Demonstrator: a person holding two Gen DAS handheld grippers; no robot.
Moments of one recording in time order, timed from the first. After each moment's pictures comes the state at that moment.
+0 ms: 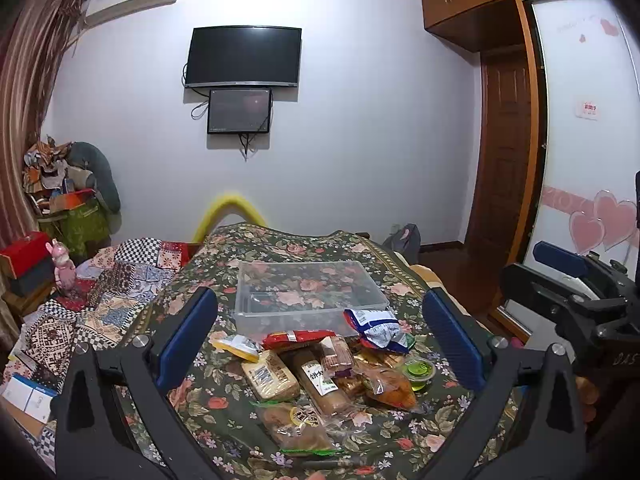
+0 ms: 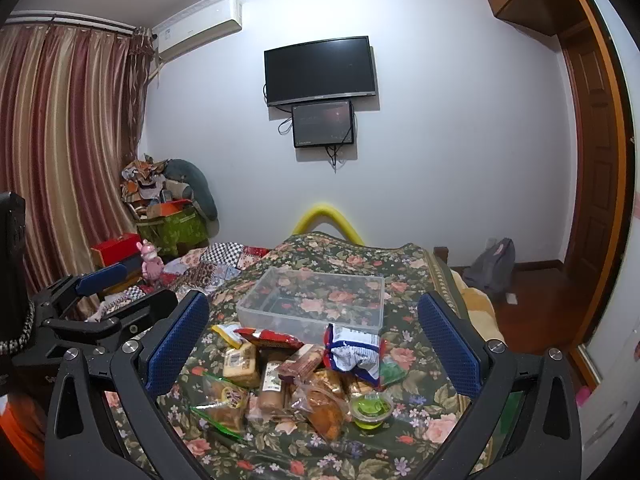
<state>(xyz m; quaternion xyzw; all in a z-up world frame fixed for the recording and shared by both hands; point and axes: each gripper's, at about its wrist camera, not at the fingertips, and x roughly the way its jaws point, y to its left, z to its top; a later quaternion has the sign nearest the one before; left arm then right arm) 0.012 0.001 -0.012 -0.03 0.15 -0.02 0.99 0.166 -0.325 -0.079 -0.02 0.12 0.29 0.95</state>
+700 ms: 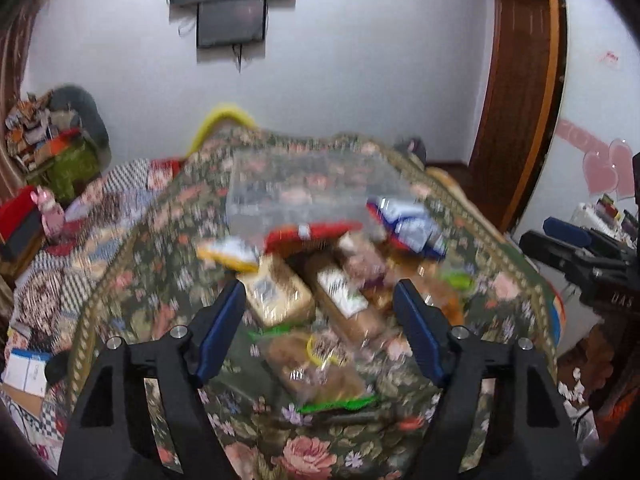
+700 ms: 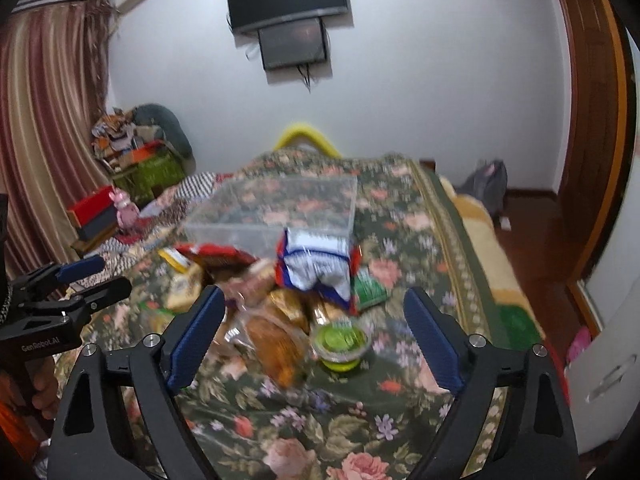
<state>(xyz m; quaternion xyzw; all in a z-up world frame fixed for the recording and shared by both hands) 0.069 0.018 -0.109 -0.02 0.32 -0.02 0.95 0.231 -0.341 -0.160 -0.02 0.27 0.26 0.93</state>
